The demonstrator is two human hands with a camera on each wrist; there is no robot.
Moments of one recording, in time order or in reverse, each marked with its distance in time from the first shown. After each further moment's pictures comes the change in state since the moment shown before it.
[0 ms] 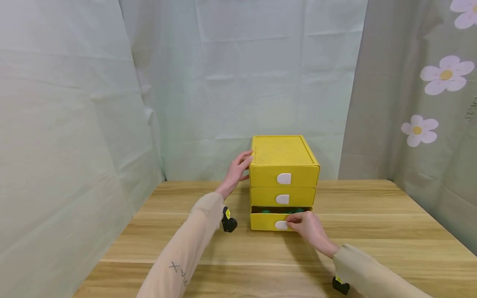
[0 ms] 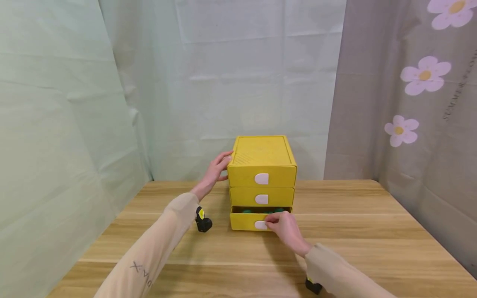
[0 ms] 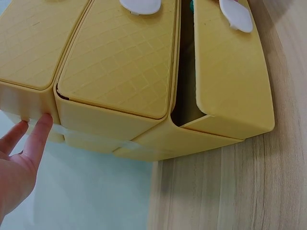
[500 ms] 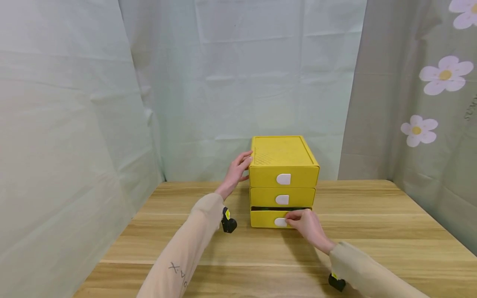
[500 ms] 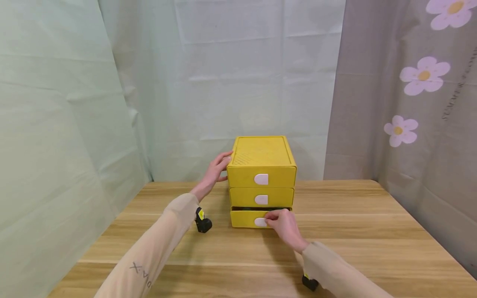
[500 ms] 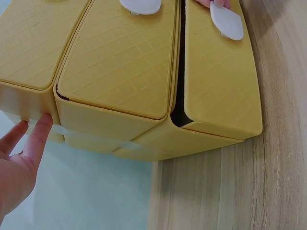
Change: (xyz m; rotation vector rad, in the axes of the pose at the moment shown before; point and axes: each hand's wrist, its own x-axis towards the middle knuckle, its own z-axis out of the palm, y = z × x) left_hand 0.000 0.001 0.000 -0.006 0.002 -0.008; right_hand 0.008 0.003 0.004 -0.002 0.060 0.051
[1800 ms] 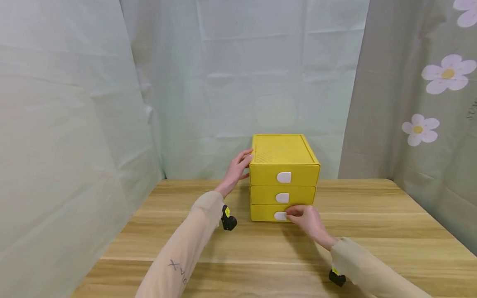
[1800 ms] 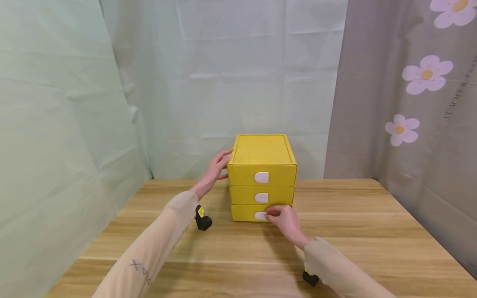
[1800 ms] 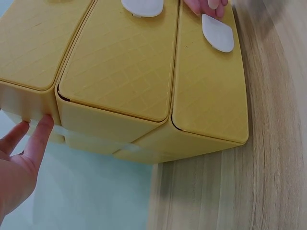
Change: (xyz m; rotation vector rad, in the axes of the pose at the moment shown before) left_hand 0.000 0.000 0.000 -0.007 -0.012 0.002; right_hand 0.007 0.004 -0.006 0.071 -0.008 0.004
